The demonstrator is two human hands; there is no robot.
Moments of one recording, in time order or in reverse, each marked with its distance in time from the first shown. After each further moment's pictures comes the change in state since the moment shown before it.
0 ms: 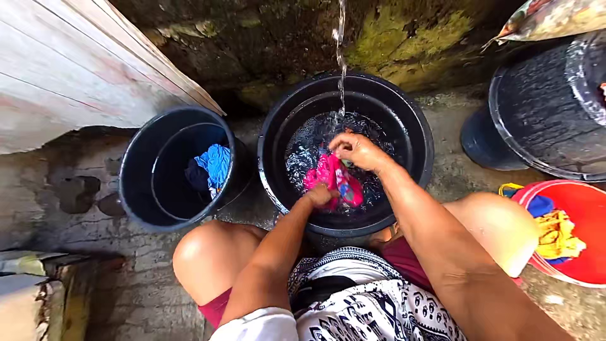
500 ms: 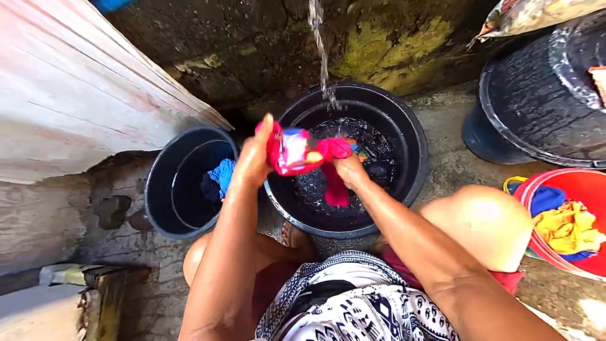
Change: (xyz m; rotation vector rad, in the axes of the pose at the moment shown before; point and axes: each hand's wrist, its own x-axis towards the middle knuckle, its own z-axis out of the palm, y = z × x) left_hand -0.150 0.084 -0.125 -0.648 0.578 0.234; right_hand -0.024 -0.027 0.055 0.435 0.524 0.185
